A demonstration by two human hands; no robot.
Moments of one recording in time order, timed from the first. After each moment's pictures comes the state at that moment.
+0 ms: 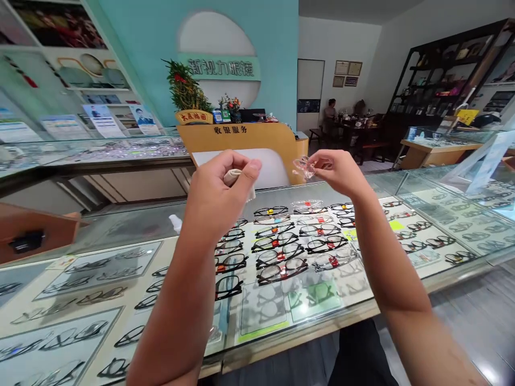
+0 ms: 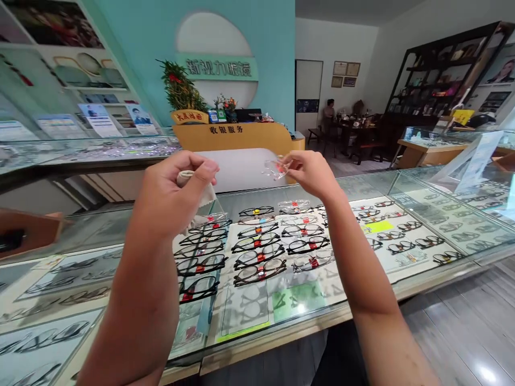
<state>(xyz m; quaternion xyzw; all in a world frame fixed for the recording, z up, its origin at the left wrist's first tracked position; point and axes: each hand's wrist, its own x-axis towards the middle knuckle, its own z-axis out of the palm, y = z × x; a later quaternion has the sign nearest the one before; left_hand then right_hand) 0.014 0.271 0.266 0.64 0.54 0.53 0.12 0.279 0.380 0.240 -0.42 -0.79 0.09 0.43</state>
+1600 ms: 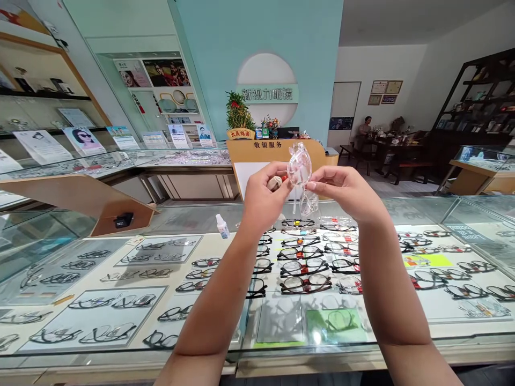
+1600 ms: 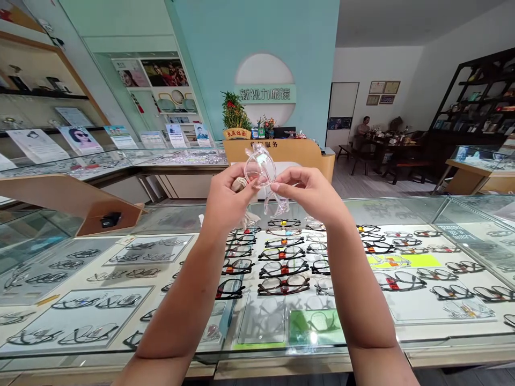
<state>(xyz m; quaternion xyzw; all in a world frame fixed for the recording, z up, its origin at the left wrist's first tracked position) 0.005 0.299 0.249 0.66 0.42 0.61 0.14 0.210 0.332 0.263 -0.22 -0.75 0.43 0.45</state>
